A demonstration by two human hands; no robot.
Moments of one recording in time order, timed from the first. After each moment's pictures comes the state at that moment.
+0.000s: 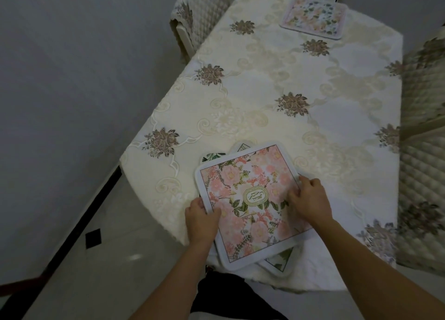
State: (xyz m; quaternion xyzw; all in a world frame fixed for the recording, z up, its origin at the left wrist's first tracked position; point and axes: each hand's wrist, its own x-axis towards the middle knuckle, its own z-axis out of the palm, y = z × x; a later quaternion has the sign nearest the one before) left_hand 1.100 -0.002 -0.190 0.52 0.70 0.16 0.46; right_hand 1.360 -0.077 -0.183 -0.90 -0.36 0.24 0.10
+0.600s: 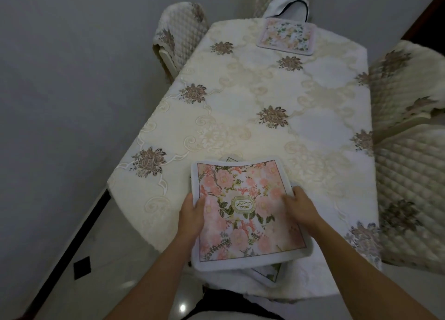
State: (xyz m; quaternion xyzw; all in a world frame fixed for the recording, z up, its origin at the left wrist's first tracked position) left_hand 1.117 0.037 -0.159 0.55 0.60 0.21 0.54; right_hand 1.367 -0.082 -0.157 -0.86 -0.23 0.37 0.27
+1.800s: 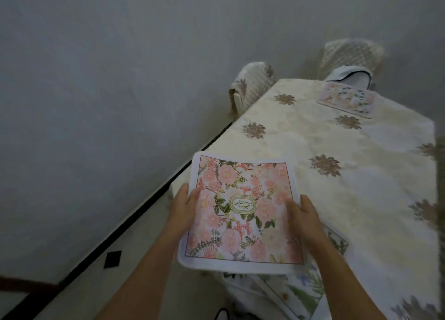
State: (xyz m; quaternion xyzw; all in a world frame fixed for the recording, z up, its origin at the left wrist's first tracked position) left_hand 0.993 0.068 -0.062 0.58 0.60 0.34 0.45; right_hand 1.269 -0.021 -0.079 -0.75 -0.34 0.37 0.43
